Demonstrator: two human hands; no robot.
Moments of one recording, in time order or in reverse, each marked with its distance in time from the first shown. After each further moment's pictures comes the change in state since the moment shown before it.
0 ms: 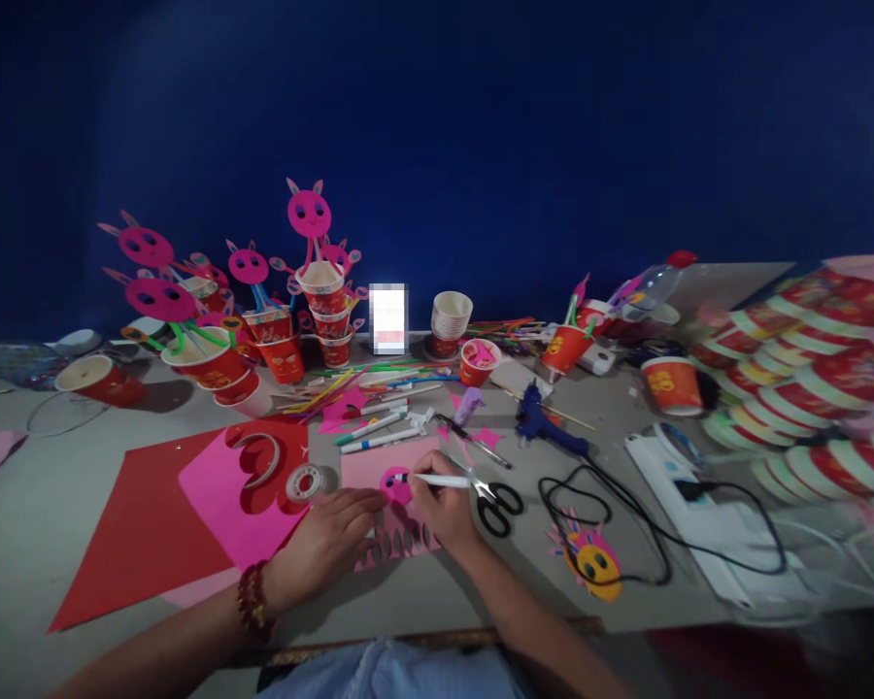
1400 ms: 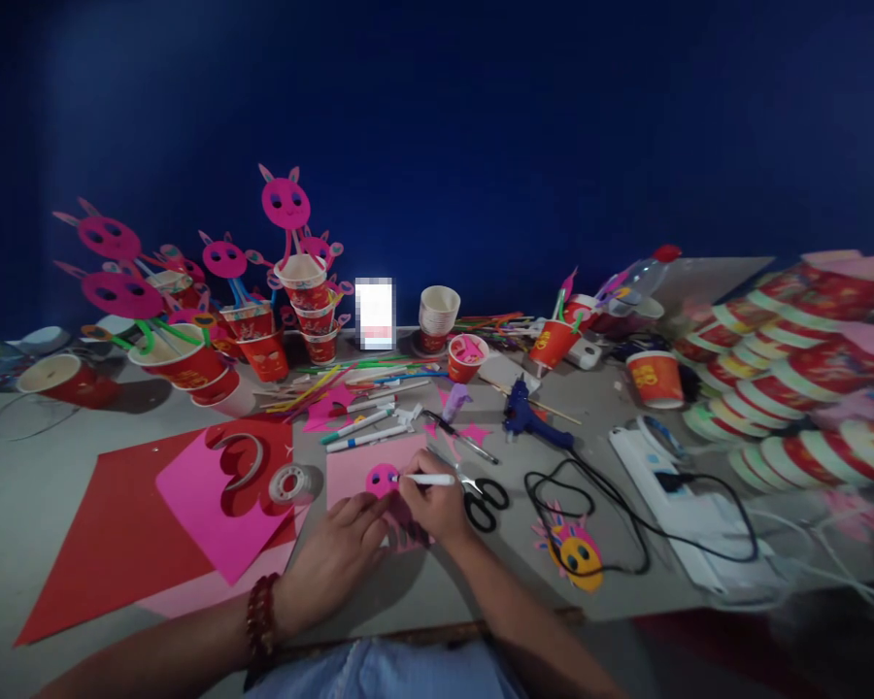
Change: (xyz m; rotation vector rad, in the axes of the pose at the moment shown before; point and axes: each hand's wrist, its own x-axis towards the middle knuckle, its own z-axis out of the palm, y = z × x) left_hand 0.024 0.040 0.006 0.199 -0.256 -0.124; right_hand 0.000 0.011 -0.007 -0.100 -0.017 -0.061
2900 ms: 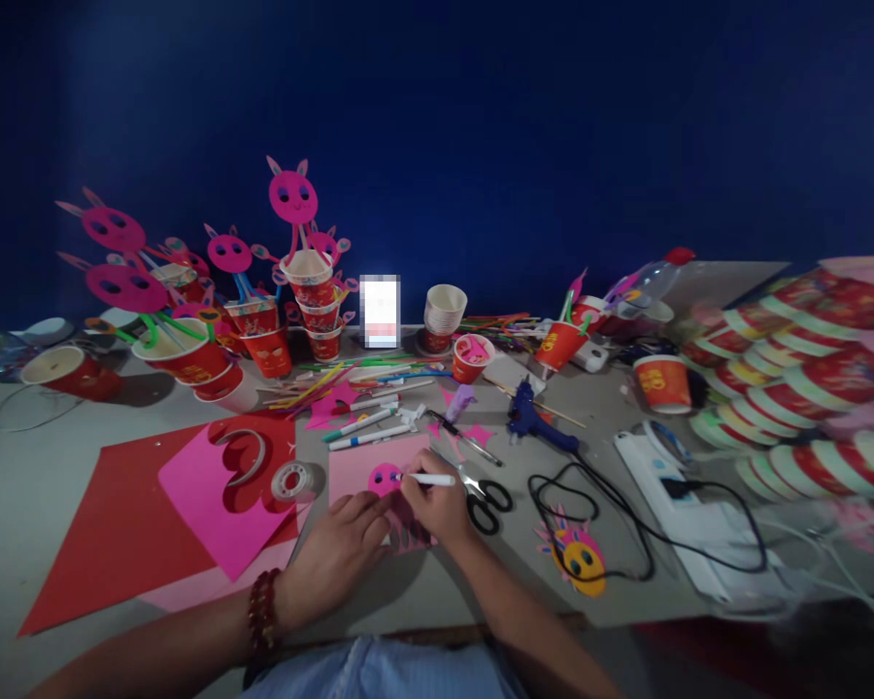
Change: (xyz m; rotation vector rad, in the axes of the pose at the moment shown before) left_hand -0.001 -0.003 0.003 -0.008 0.023 0.006; right_hand 0.003 -0.004 -0.001 -0.062 -0.016 -0.009
